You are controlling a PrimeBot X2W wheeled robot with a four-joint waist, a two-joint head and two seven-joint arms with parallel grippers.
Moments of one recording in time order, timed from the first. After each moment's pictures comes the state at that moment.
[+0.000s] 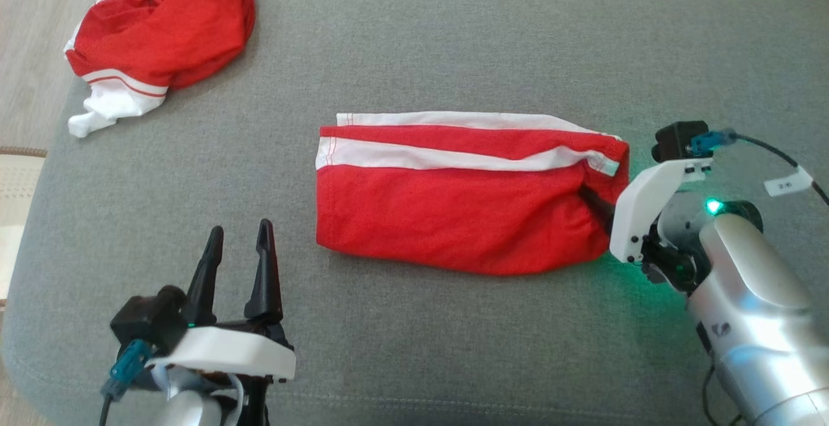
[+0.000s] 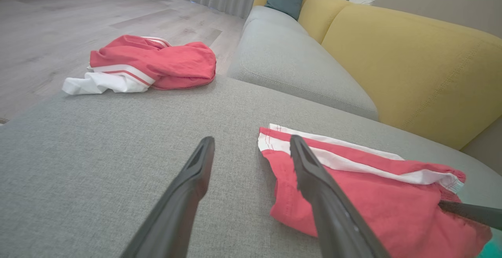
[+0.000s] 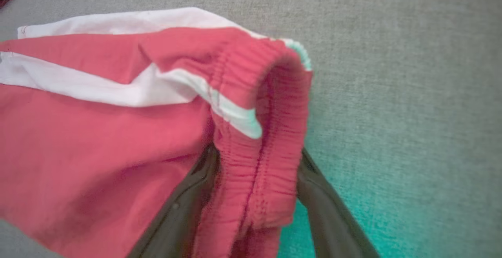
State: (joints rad) left arm 0.02 0.11 -0.27 0.04 -0.43 0.13 -0.24; right arm -0.58 -0.22 0.34 0.76 0.50 0.12 0.48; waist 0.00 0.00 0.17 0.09
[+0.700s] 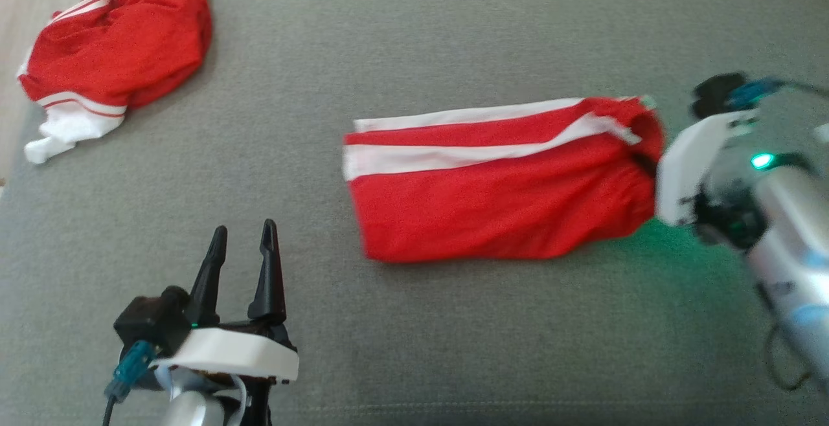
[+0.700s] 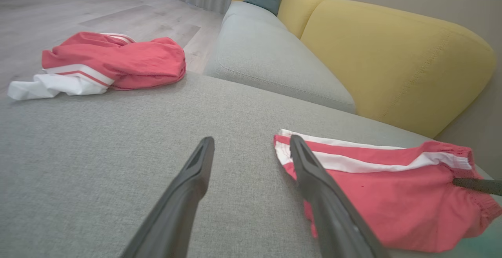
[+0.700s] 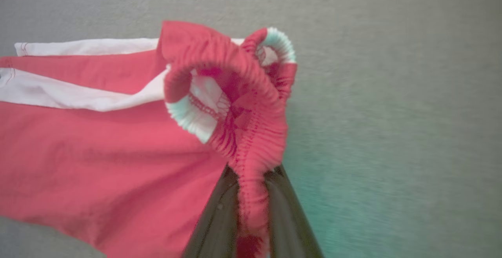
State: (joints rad) left arm 0.02 0.11 -0.28 0.04 -0.43 0.13 -0.25; right arm -0.71 -0.38 0.54 0.76 0.69 0.12 0.54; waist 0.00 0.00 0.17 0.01
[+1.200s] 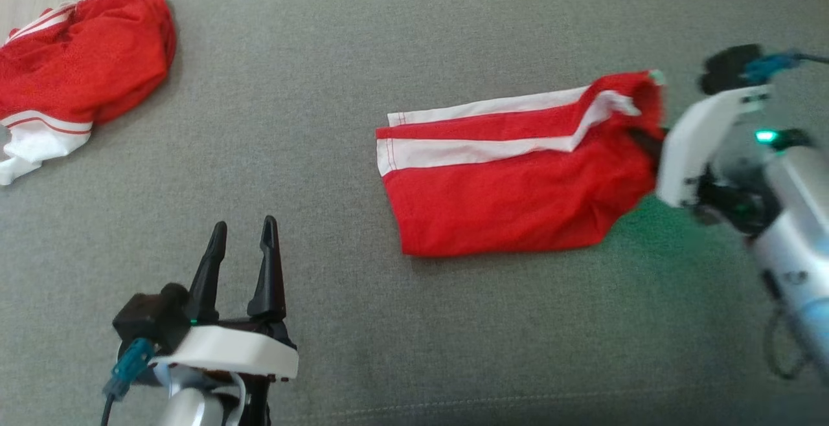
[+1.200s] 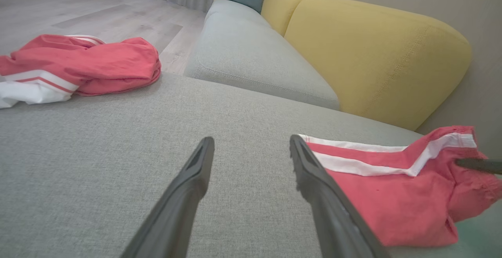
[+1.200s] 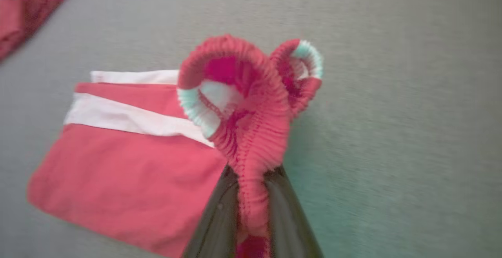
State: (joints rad) left arm 0.01 0.12 -0.28 0.03 -0.42 0.12 -0.25; right arm -0.73 -0.45 0.57 0.63 0.78 0.12 0.56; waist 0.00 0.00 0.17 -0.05
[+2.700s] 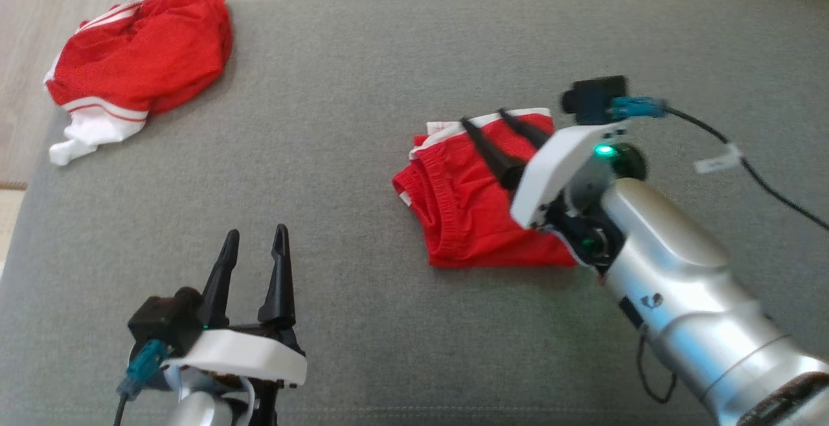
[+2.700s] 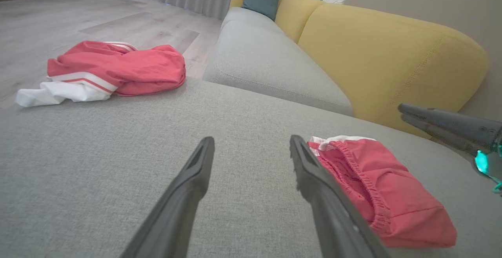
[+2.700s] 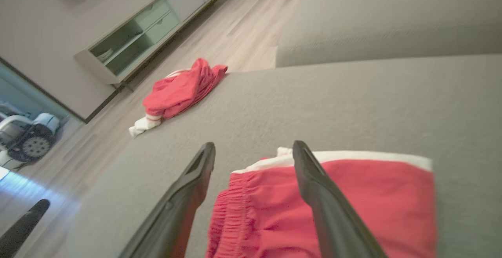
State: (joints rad) left arm 0.01 0.12 -0.30 0.06 -0.43 0.12 -0.25; right arm -0.75 -0.13 0.73 0.72 0.89 0.12 0.16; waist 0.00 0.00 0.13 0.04
